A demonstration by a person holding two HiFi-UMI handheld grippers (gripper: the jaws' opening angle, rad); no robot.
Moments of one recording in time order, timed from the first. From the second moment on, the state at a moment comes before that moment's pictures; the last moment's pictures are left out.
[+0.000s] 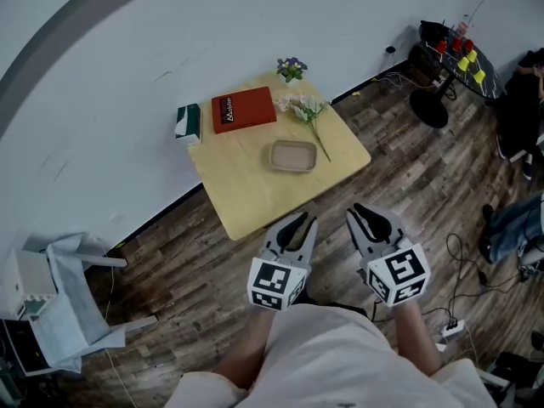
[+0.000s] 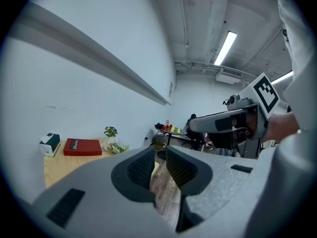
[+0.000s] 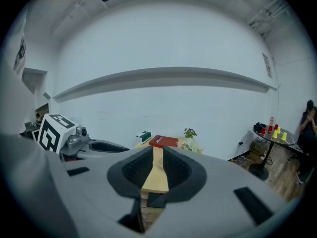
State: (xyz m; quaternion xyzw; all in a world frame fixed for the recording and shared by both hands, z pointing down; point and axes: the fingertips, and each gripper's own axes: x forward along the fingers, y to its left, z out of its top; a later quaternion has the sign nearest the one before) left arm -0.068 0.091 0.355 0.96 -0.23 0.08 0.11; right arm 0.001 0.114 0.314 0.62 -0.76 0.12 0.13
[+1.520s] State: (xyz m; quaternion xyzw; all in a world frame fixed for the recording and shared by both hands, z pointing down) left arm -0.029 0.016 0.418 0.93 -0.28 0.10 0.21; right arm 0.029 0.004 0.362 0.54 -0.81 0.19 0.15
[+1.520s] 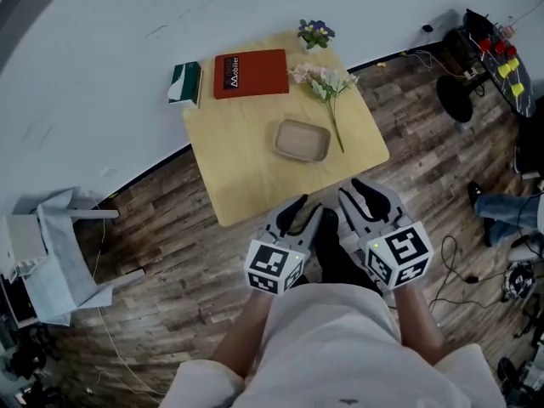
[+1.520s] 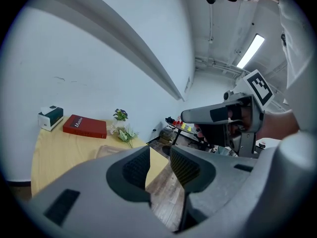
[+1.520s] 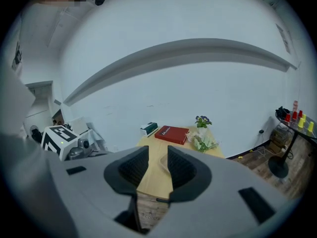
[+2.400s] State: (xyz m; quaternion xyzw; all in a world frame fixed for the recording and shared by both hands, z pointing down) left arm 0.001 -0.048 0.475 0.80 -0.41 -0.05 0.44; right arm 0.076 -0.061 0.394 0.39 -0.88 0.19 0.20
